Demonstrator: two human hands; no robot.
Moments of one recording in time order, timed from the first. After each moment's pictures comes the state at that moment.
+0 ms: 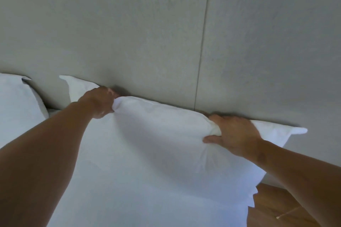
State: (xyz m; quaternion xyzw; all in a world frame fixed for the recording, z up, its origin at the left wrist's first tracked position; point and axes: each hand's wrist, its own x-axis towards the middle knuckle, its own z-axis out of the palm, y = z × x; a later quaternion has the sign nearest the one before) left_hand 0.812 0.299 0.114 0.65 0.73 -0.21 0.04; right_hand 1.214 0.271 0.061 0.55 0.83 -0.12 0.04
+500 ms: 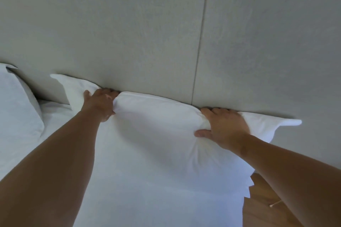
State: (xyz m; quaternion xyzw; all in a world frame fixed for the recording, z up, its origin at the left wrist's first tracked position) left_hand 0.810 0.291 0.039 0.62 0.75 -0.24 0.01; right_hand 1.195 0.271 0.036 0.55 0.83 -0.09 0.06
